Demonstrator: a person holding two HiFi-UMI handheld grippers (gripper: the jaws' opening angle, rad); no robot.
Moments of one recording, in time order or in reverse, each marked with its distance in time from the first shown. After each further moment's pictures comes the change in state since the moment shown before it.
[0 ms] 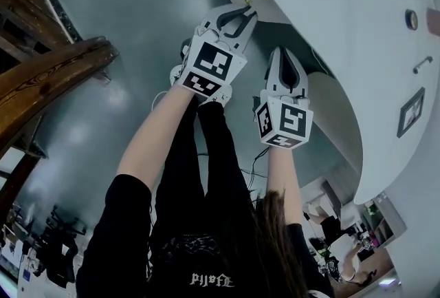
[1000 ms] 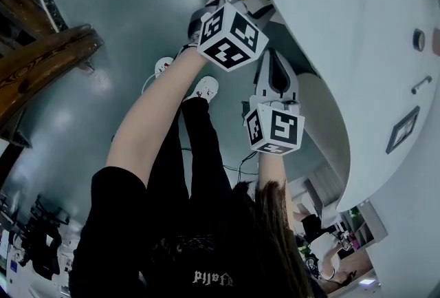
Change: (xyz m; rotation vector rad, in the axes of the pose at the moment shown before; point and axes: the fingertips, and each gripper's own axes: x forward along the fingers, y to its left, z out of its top) left arm 0.092 0.011 -0.027 0.116 0.131 -0.022; right arm 0.023 -0.002 -0.027 -0.012 0.054 0.074
